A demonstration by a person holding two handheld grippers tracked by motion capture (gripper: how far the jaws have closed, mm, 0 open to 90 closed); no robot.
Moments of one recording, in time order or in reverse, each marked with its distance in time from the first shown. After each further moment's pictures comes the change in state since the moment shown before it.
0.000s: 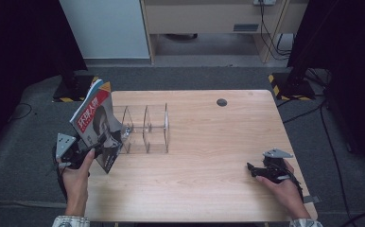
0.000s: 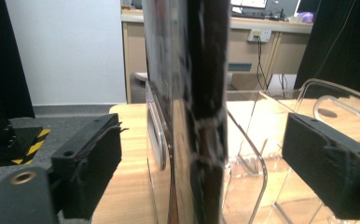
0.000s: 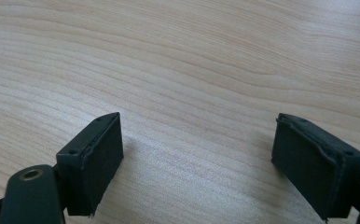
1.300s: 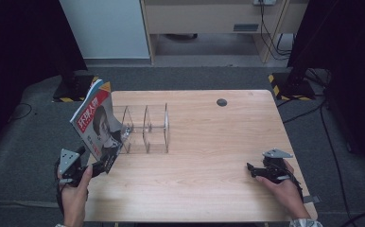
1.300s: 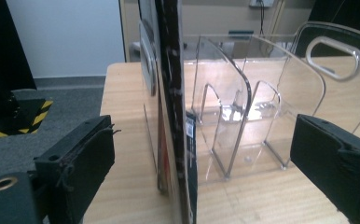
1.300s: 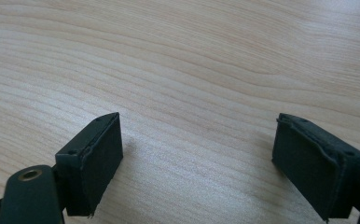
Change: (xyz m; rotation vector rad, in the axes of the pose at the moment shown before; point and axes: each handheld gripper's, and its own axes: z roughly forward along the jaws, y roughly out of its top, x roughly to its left) left arm -0.012 -0.032 -0.032 0.125 0.012 0.013; right arm 0.001 0.000 0.000 0.001 0.004 0.000
